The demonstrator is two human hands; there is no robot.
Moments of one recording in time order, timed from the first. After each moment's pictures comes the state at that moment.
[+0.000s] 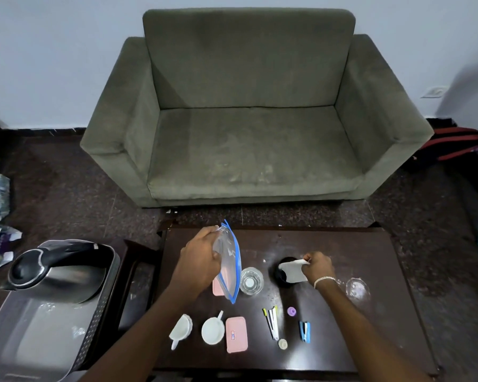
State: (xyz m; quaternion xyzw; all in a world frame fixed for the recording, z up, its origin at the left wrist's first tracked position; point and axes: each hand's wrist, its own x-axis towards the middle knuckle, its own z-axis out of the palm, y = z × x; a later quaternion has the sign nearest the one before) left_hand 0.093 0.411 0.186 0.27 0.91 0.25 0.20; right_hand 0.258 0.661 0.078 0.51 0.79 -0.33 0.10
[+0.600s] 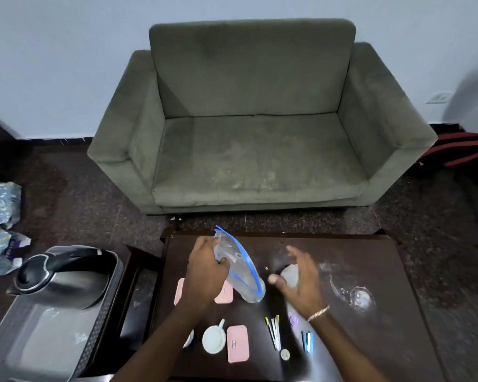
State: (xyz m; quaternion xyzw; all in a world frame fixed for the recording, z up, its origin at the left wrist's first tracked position) left_hand 0.119 0.430 0.204 0.15 0.90 0.36 0.18; right_hand 0.268 0.612 0.089 0.28 0.85 -0.41 -0.16
